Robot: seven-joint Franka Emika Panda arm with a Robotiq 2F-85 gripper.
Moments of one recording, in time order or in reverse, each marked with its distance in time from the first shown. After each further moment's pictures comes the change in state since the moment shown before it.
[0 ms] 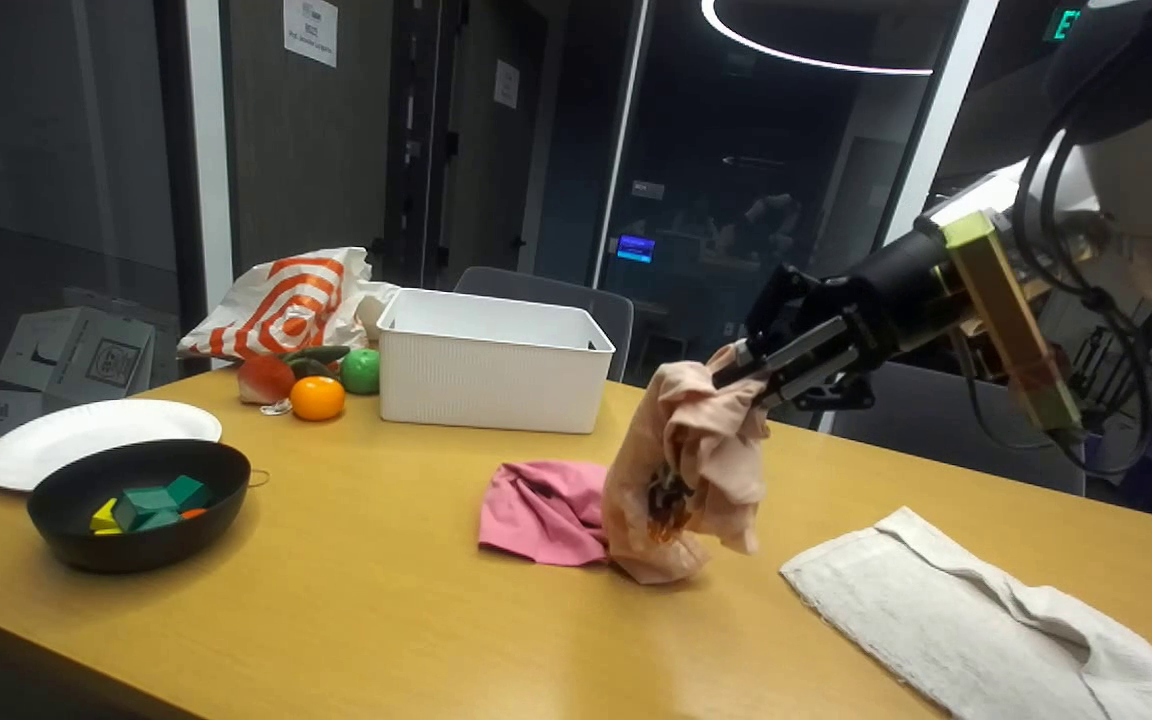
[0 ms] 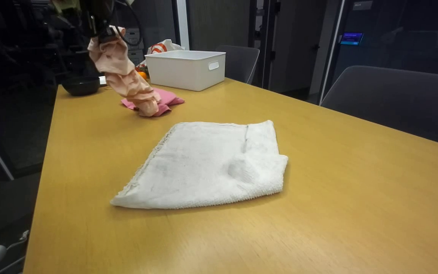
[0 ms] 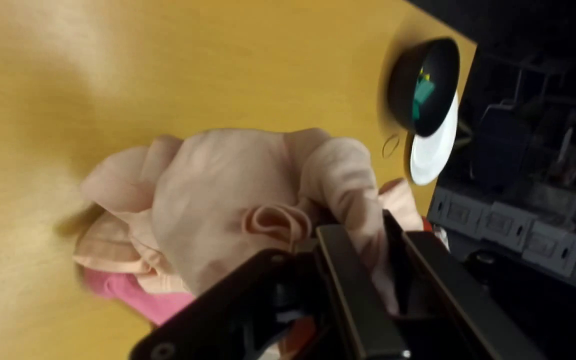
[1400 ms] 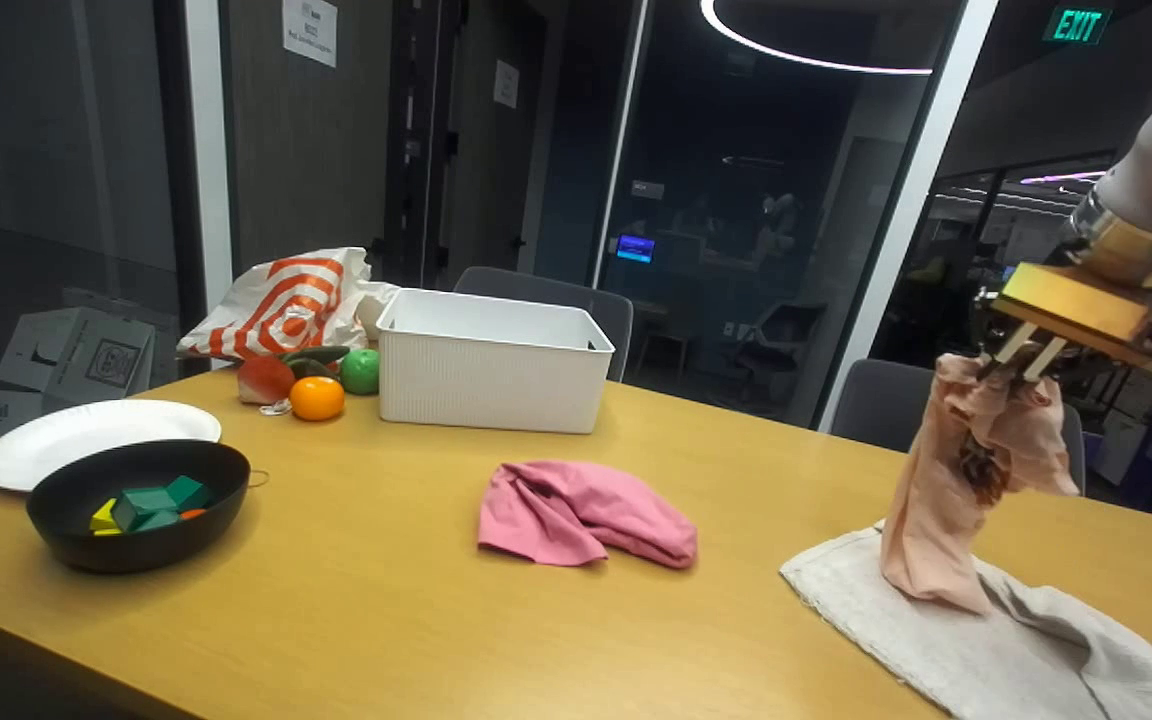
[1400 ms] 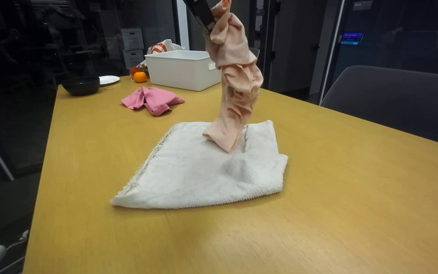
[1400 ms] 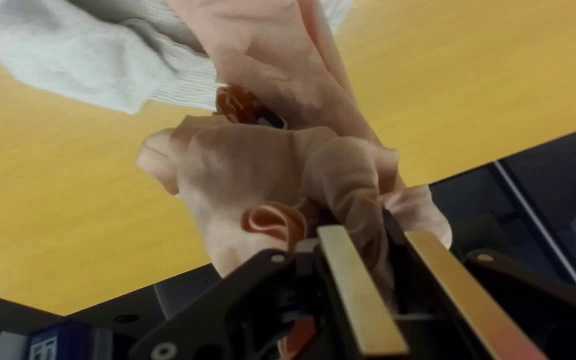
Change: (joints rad) arm -0.431 -0.058 0.043 0.009 -1.354 0.093 1.114
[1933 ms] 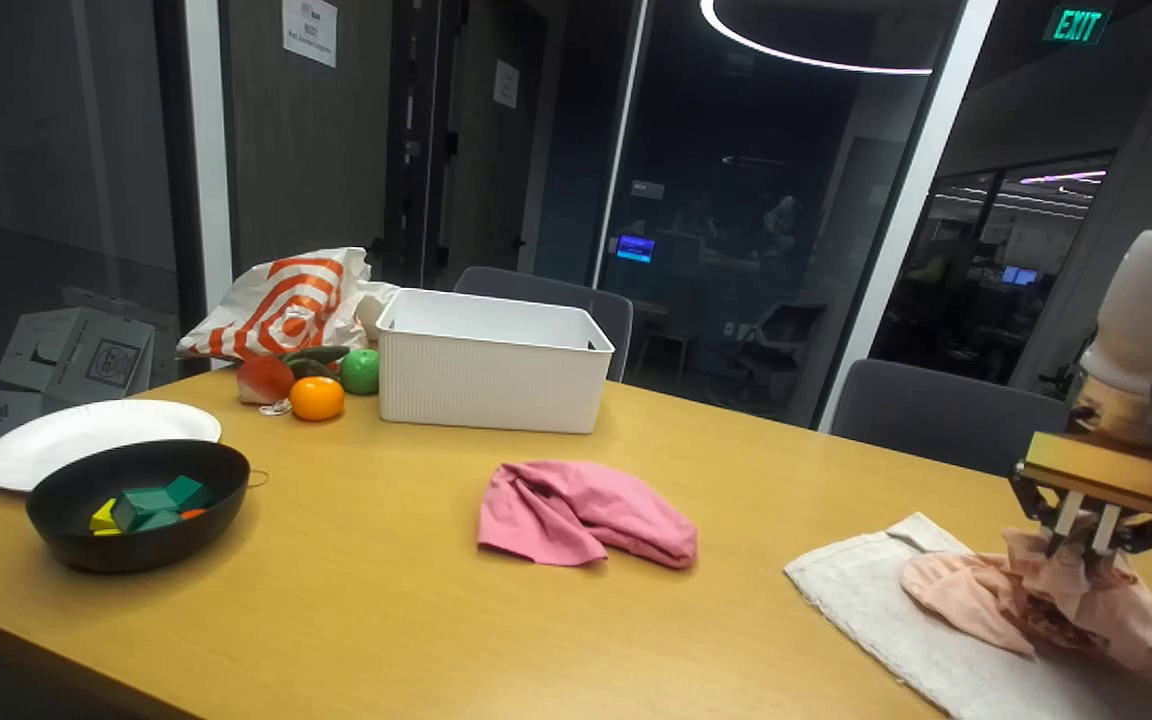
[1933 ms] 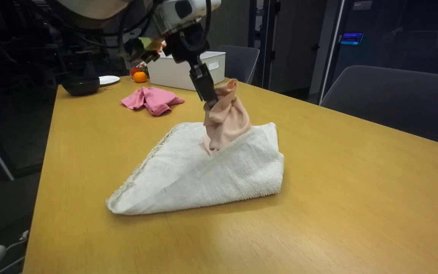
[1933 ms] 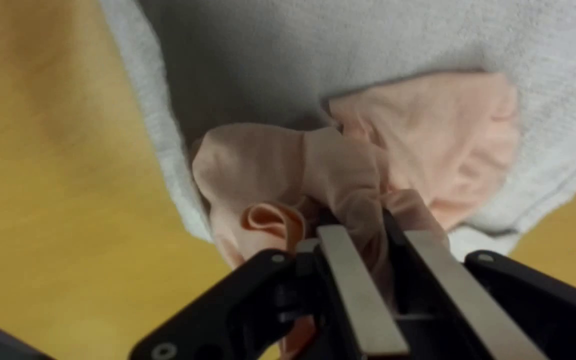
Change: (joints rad) arm -0.024 0.077 -0.068 -0.161 -0.030 -0.148 -0.006
